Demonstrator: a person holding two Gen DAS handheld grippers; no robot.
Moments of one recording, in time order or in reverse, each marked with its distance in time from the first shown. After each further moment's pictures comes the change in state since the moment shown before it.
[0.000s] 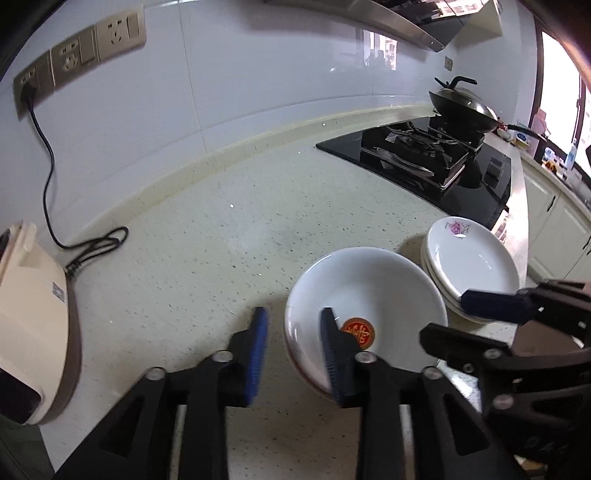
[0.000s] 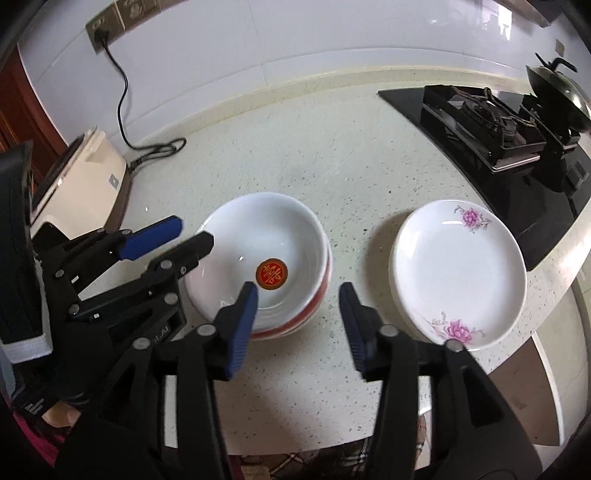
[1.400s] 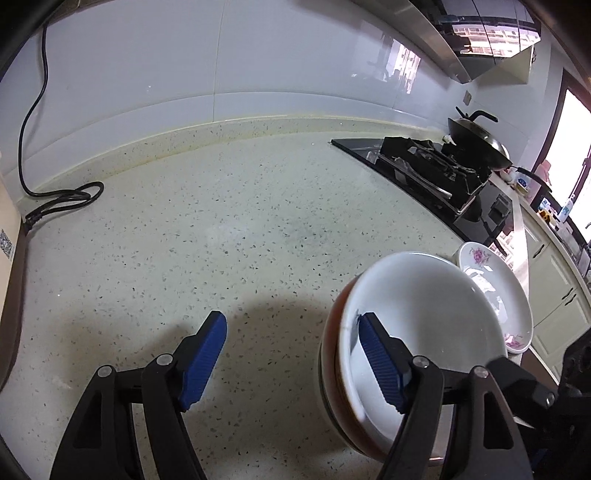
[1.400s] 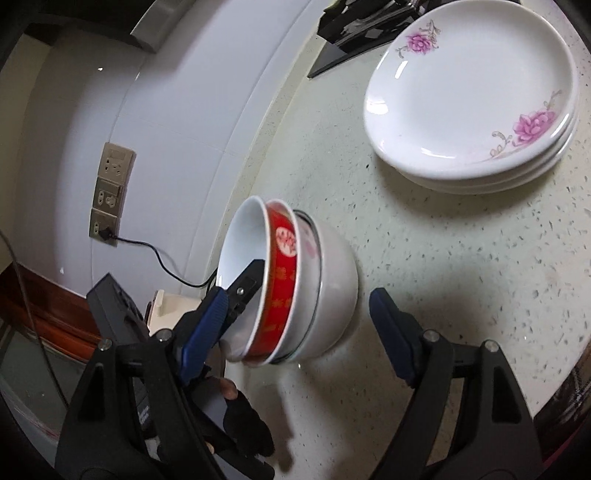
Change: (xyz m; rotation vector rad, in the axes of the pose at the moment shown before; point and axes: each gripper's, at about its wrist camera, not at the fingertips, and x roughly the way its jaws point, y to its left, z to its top) left arm 0.064 0.038 -0.014 -0.198 -0.005 -0.142; right arm 0.058 -0.055 -0.068 0.778 -0.220 0.467
